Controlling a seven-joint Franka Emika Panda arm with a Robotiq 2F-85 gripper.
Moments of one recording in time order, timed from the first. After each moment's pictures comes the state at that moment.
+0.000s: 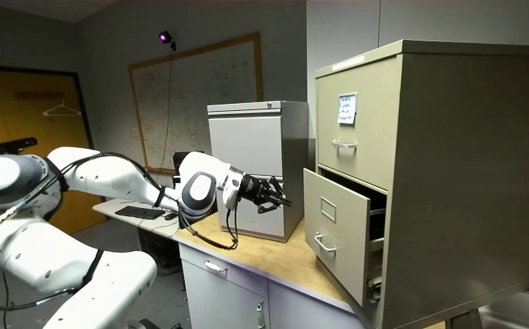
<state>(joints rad) -1.11 -0.94 0.81 -2.77 0.01 3.00 1.75</state>
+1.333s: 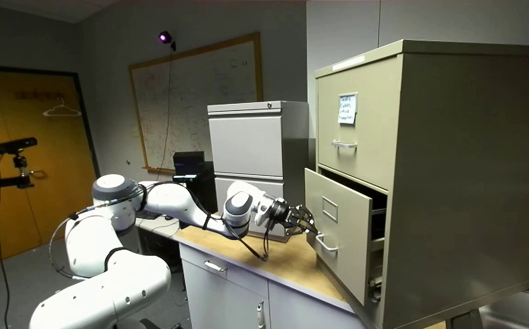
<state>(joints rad) -1.82 -1.24 1.53 -2.35 0.15 2.75 2.24</state>
